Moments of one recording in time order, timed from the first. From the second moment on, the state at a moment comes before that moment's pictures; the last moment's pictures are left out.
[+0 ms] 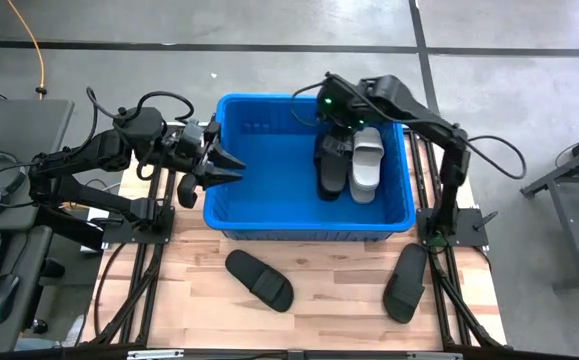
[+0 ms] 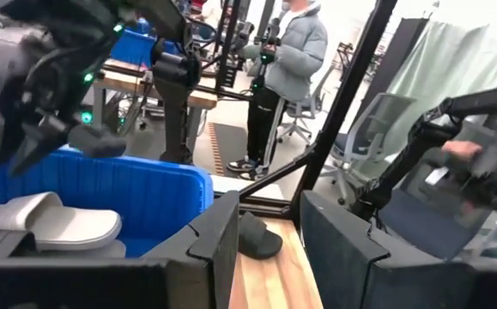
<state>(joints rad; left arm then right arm) 0.20 1.04 1.35 -0.42 0.27 -0.22 -0.35 1.88 2.31 -1.55 0.25 -0.01</state>
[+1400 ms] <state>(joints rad) 0.20 1.04 1.35 -0.48 0.33 -0.16 -0.24 1.54 2.31 -1.06 0.09 0.05</state>
